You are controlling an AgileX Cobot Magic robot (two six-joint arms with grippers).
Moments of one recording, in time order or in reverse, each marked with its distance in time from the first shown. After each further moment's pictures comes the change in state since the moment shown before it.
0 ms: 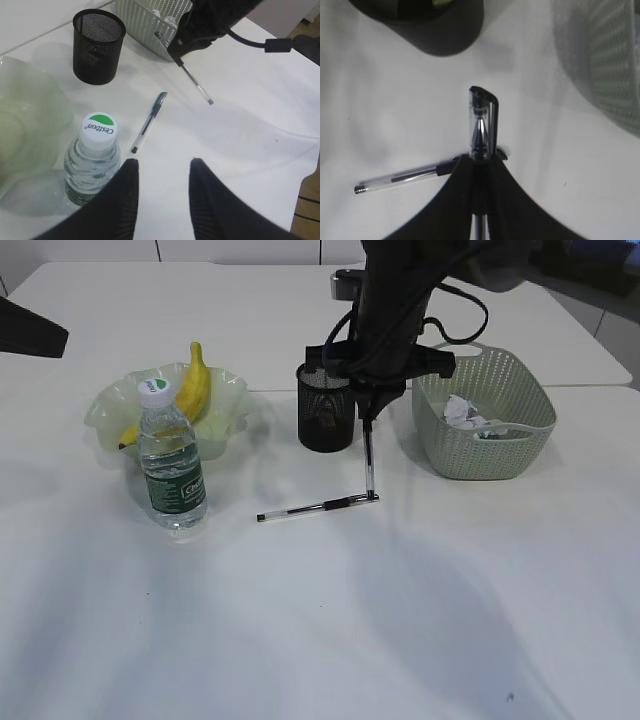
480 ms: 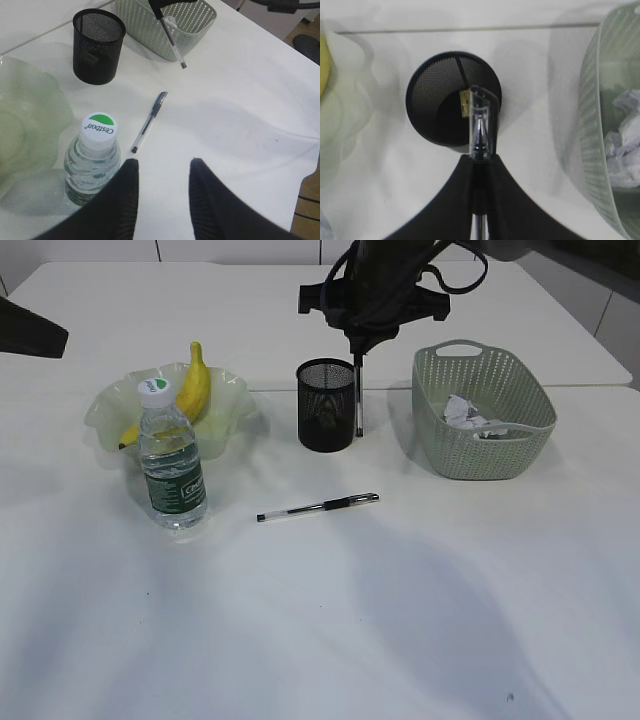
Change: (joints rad) left arm 0.000 0.000 0.000 0.001 0.000 0.000; right arm 0.000 0.000 -0.122 -0.101 -0.133 -0.002
